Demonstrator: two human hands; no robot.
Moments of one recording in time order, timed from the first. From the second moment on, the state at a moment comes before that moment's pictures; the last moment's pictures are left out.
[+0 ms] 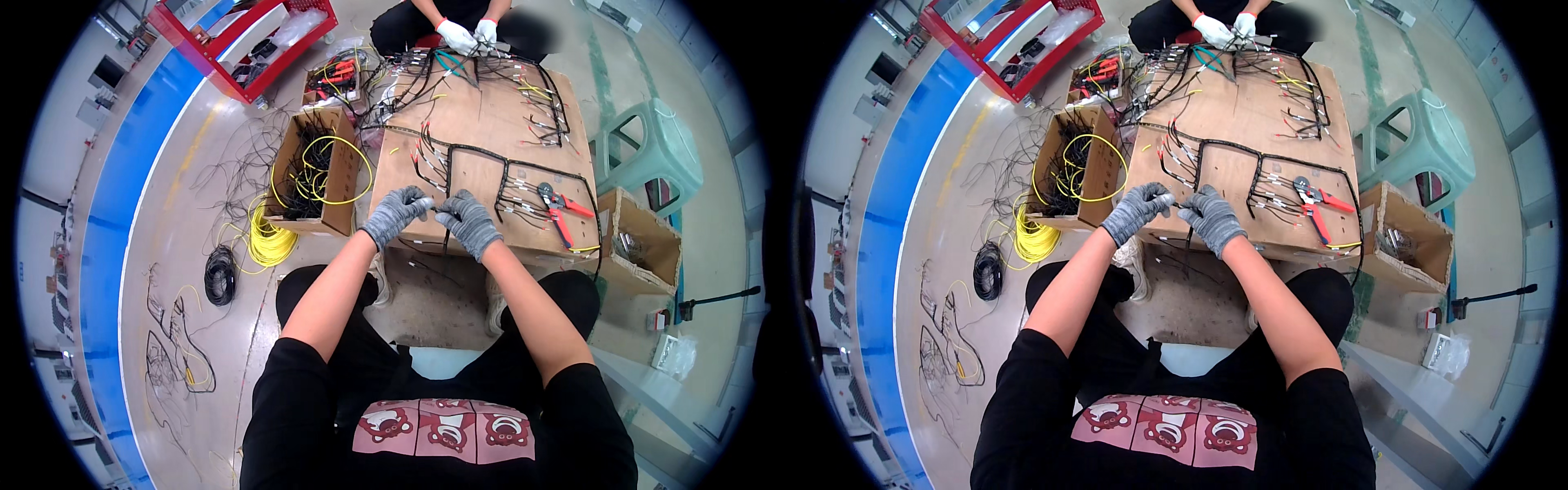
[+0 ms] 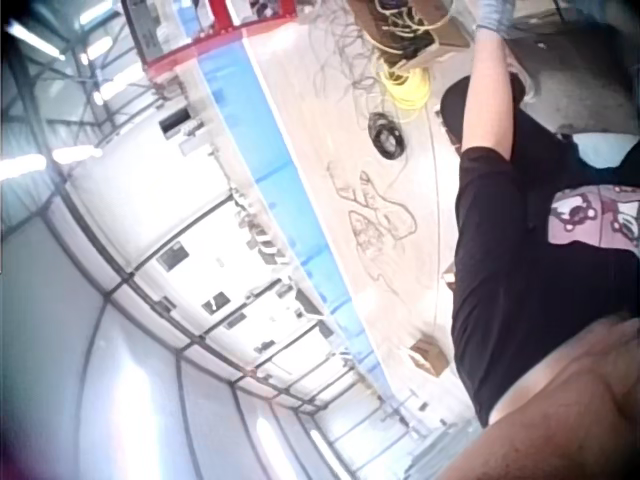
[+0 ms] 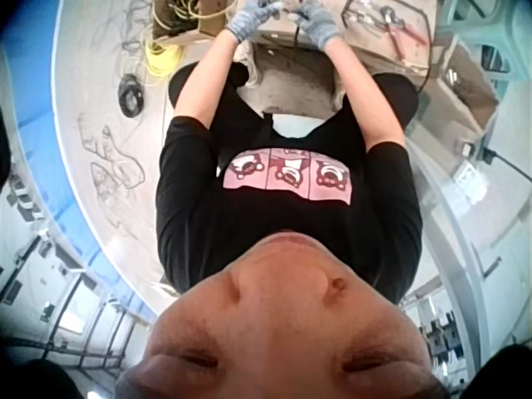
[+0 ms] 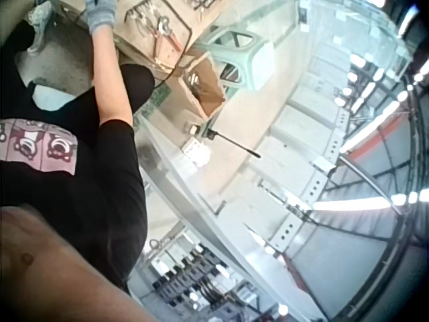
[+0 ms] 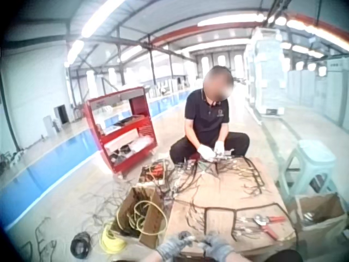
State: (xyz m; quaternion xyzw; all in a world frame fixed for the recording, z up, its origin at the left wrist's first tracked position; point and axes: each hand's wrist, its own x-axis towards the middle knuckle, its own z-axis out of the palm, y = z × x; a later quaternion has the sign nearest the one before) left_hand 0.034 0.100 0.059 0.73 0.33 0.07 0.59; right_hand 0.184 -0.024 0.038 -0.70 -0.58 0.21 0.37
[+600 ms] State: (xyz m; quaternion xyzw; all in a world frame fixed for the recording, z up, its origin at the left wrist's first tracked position) left_hand -0.005 0.135 0.047 0.78 0.35 0.10 0.51; right_hand 0.247 -0.061 0.021 -0.72 -0.53 0.29 0.35
